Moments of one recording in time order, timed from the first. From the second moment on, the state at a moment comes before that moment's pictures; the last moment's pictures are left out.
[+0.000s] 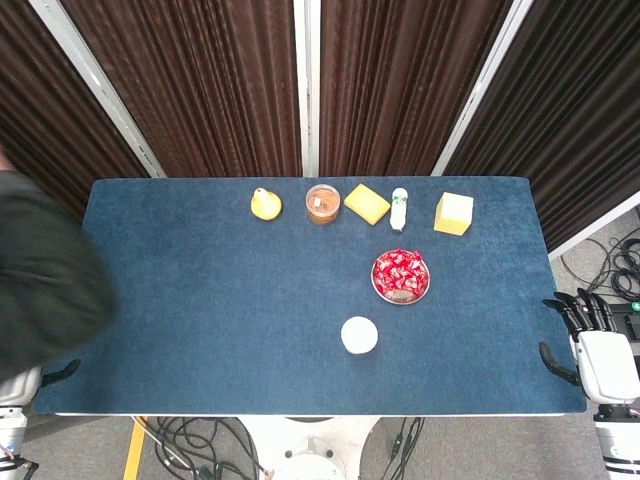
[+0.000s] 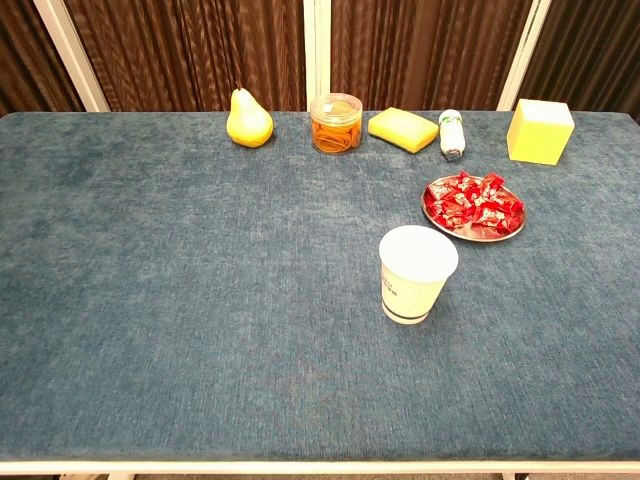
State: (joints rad) left arm -0.03 -1.19 -0.04 -1.59 1.46 1.52 0.08; right arm 0.06 -1.09 0.06 -1.64 -1.52 1.50 0.07
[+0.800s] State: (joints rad) left arm 0.00 -1.18 -0.03 -1.60 1.46 1.55 0.09; right arm 0.33 -1.17 0.13 -1.55 -1.48 1.14 0.00
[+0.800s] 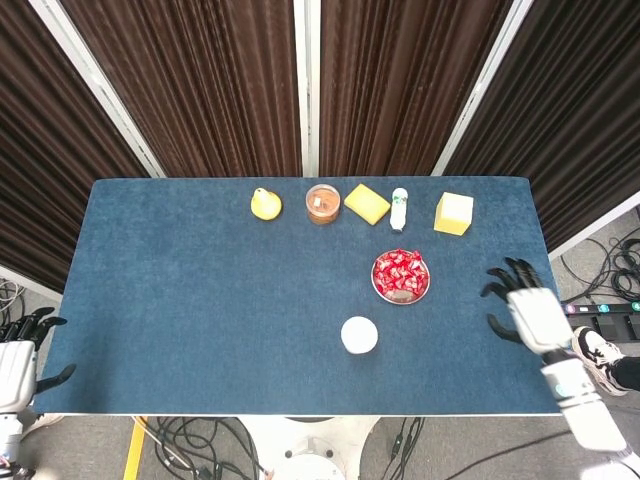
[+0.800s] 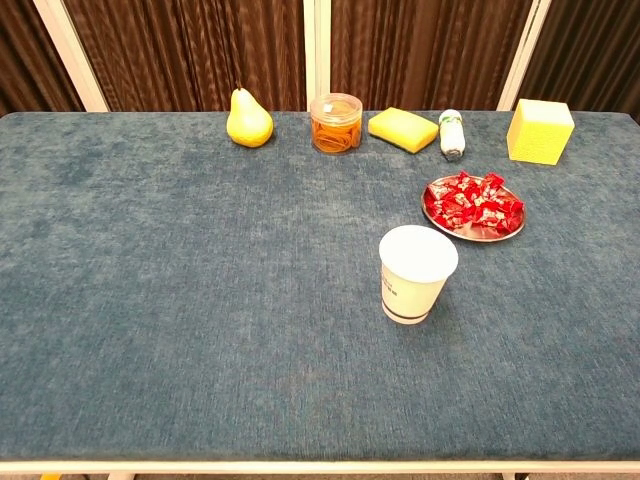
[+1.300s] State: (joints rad) left arm 0.02 -1.18 -0.03 -1.58 1.45 1.57 0.07; right arm 0.65 -1.60 0.20 -1.14 -1.29 0.79 -0.11
